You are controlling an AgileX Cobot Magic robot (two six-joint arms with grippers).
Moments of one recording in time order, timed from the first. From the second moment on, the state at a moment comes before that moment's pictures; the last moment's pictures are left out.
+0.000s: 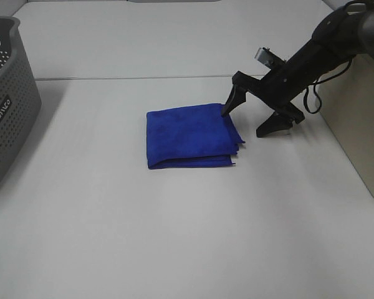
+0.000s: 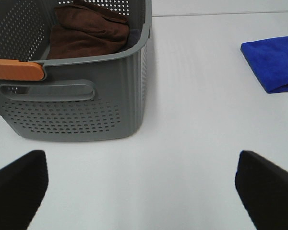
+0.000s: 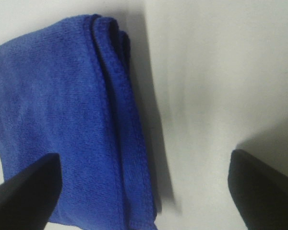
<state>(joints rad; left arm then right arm) 0.05 0.00 -0.50 -0.06 1.05 0.05 0.14 2.40 -1.80 0.71 0.91 -0.20</state>
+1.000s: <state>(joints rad) 0.05 0.00 -0.50 -0.06 1.05 0.05 0.54 2.49 -1.81 0.90 0.62 -0.20</state>
